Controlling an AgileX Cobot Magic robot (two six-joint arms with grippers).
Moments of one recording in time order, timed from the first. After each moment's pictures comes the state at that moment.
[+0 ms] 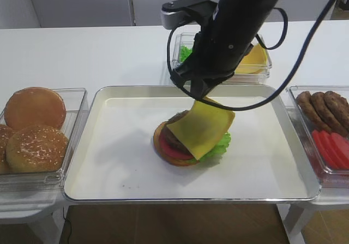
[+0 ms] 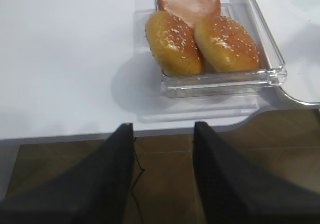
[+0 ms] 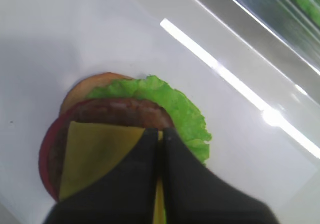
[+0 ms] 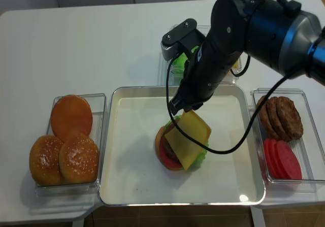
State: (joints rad) left arm 0.03 -0.02 -0.49 0.02 1.19 -0.07; right arm 0.57 1.76 -1.42 0.21 0.96 -0.22
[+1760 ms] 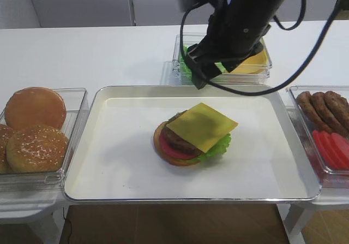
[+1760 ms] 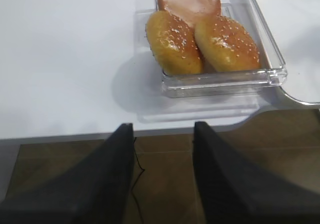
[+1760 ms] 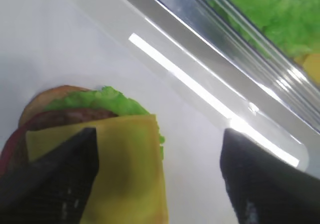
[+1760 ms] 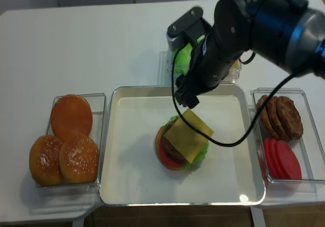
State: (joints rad) left arm 0.03 -0.02 -0.49 0.02 1.19 -0.07; right arm 0.56 1.72 -1.42 0.07 0.93 -0.14
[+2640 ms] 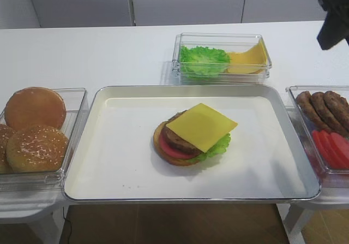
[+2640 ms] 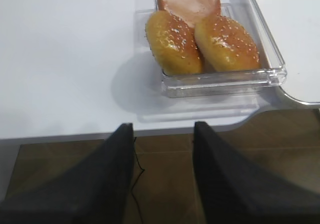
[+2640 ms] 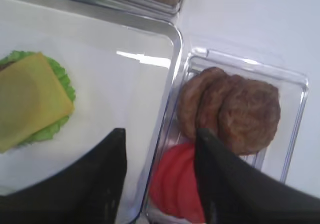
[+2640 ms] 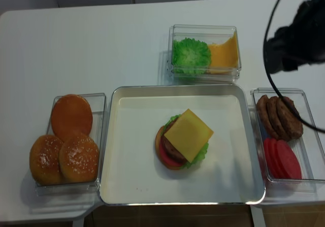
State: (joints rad) left arm 0.03 -0.02 -0.49 0.02 1.19 -0.07; right arm 0.18 1.34 -1.31 0.16 1.16 -0.10
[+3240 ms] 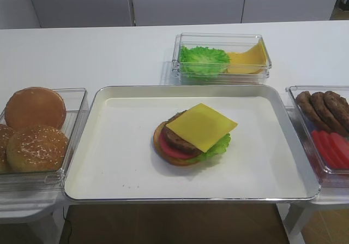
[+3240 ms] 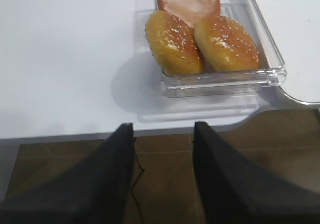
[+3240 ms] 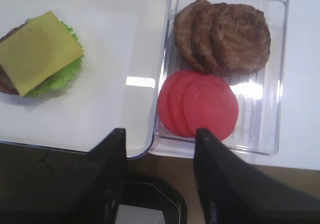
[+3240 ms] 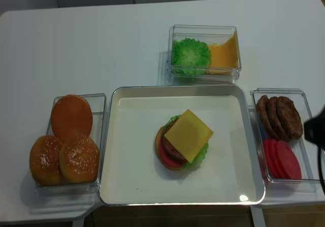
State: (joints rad) left arm 0.03 -0.02 -0.49 0.02 1.19 -0.07; right arm 0.18 0.83 -0.93 0.16 1.15 0.05
